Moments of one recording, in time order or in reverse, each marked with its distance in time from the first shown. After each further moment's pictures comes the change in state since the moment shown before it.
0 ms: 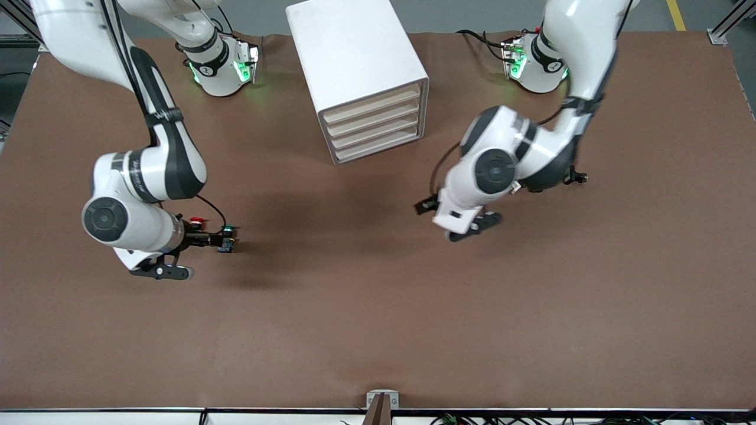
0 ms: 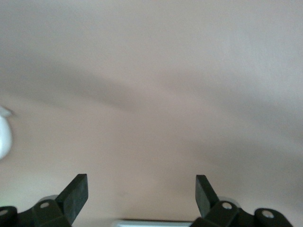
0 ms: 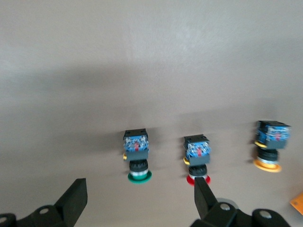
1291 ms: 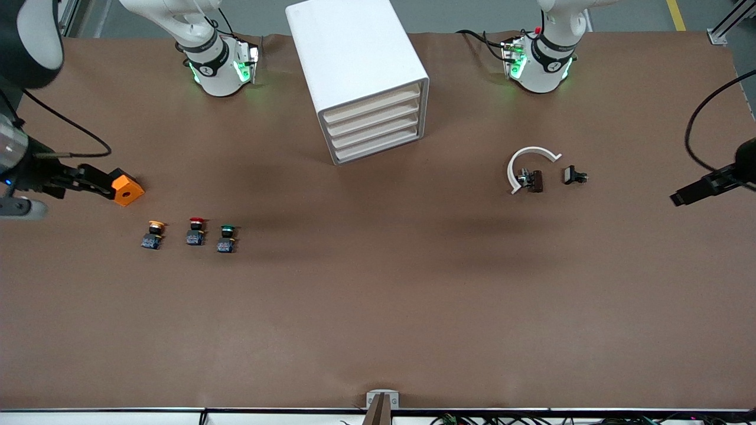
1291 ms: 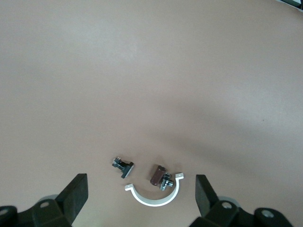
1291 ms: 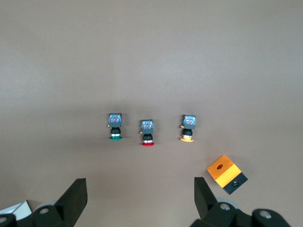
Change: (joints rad) left arm 0.564 -0.249 0.004 0.269 0.142 -0.423 0.497; right arm -0.137 -0.346 -0.003 0.142 0.003 -0.314 -0.221
